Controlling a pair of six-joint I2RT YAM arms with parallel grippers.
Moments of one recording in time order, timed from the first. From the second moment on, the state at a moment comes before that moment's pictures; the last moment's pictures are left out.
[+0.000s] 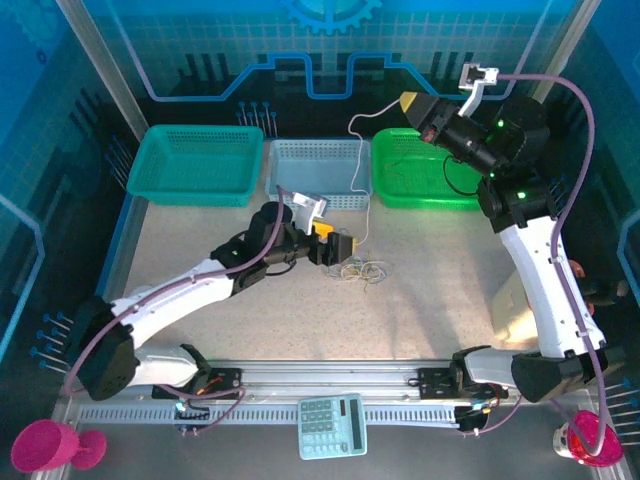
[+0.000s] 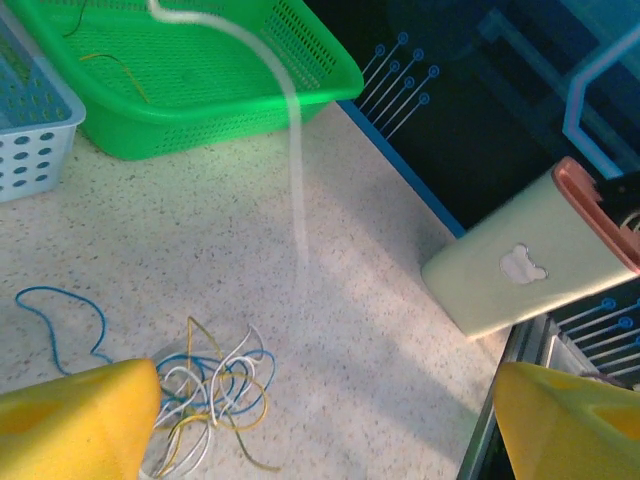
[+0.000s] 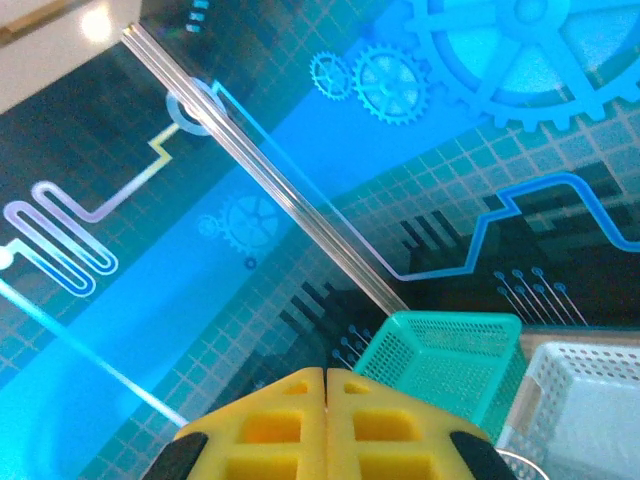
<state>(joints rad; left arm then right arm) -0.70 1.28 0.90 0.02 0.31 -0.47 0.22 1.28 1.60 -0.23 -0.53 0.76</state>
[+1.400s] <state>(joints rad) -0.56 1.39 1.50 -0.37 0.54 -0.07 0.46 1.37 1.63 -0.56 -0.60 0.44</state>
